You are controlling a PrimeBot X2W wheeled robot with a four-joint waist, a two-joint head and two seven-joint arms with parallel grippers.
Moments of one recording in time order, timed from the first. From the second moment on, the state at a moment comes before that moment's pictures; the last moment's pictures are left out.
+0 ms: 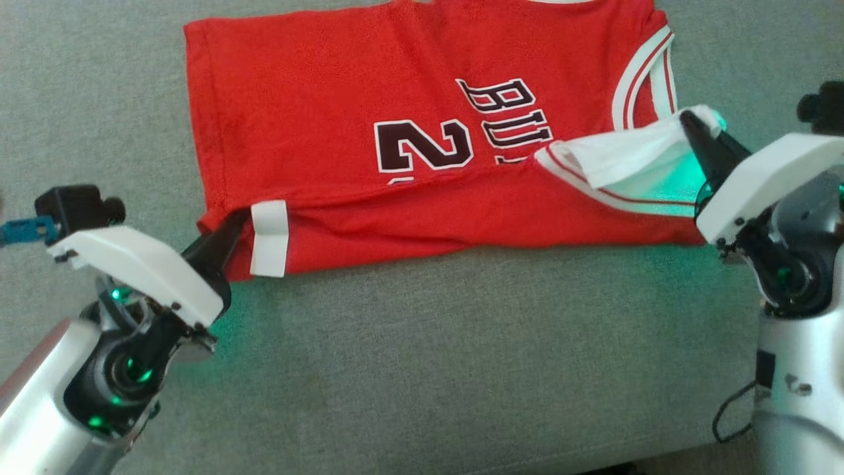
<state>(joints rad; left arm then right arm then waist) -0.38 0.65 -0.55 -0.17 -1.43 0.30 0.37 -0.42 -0.04 -0.13 0.00 0.38 0.12 0.74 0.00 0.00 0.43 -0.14</state>
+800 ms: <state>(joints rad) -0.27 0.73 -0.58 -0.25 -1.28 0.26 0.27 -0.19 -0.10 -0.06 -0.21 0.13 0.12 0.79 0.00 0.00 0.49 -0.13</state>
